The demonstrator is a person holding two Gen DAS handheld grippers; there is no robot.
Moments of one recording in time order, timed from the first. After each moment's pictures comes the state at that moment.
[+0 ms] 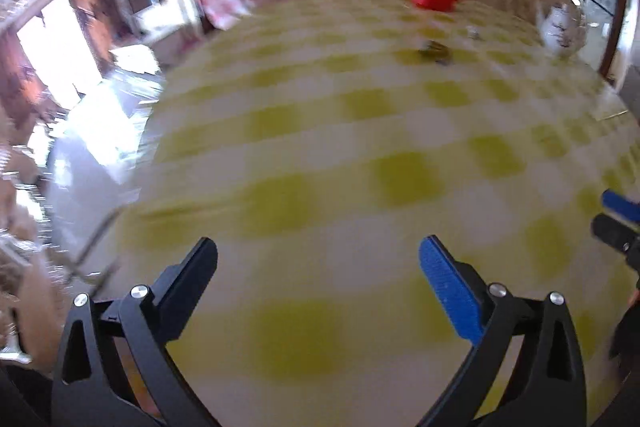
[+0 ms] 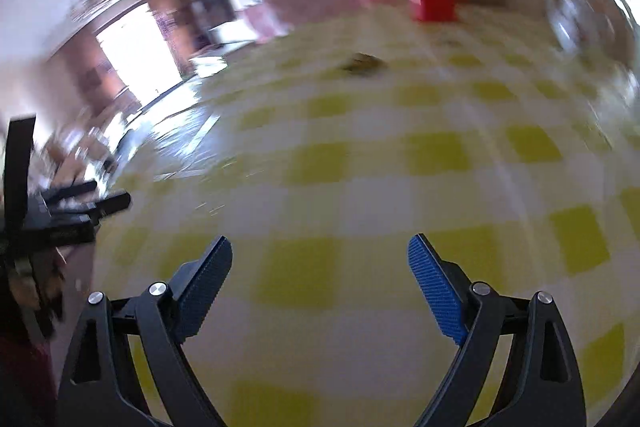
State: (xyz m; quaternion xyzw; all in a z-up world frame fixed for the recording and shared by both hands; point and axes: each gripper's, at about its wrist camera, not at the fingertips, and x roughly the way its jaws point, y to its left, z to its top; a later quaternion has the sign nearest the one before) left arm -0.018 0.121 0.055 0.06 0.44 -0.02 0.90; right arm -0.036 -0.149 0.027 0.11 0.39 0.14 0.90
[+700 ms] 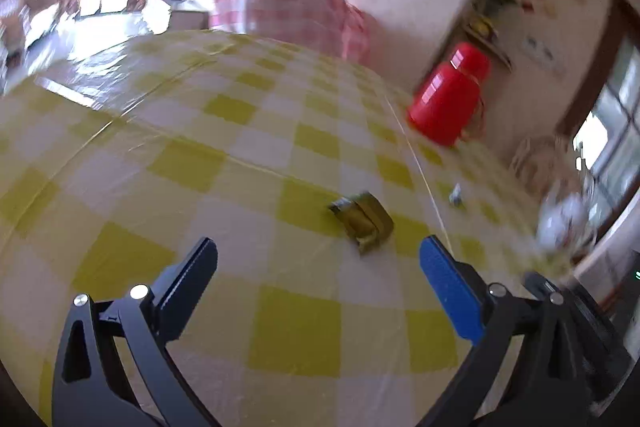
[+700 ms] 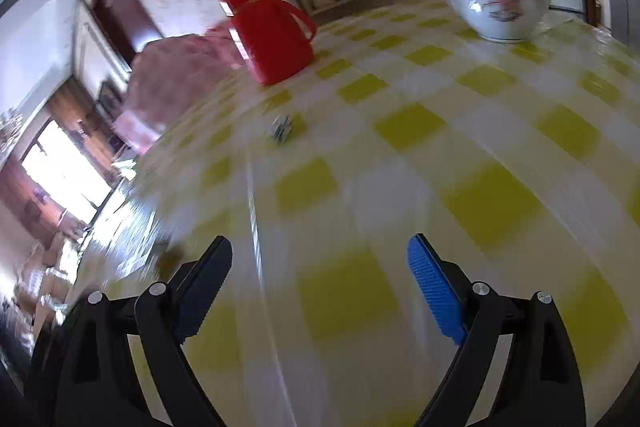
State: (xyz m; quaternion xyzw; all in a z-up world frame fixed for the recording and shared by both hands) left arm 0.175 0.018 0.026 -0.22 0.30 0.03 0.93; right arm 0.232 -0.293 0.008 0.24 0.34 -0.02 0.91
